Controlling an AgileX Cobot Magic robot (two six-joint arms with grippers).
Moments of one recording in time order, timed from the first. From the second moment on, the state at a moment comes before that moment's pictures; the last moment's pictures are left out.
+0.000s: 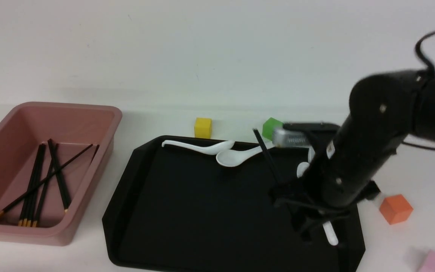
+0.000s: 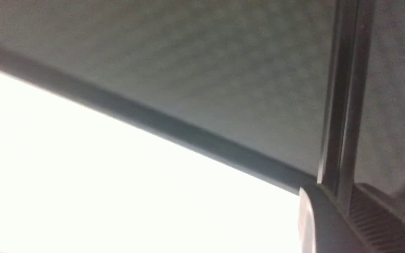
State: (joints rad) right arm 0.51 1.66 -1.27 0.29 1.00 0.23; left arm -0.11 -0.01 0.03 -0.04 0.39 -0.33
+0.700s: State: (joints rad) right arm 0.90 2.27 -2.05 0.70 0.53 -0.10; left arm -0.11 -0.01 0.03 -0.04 0.39 -0.33
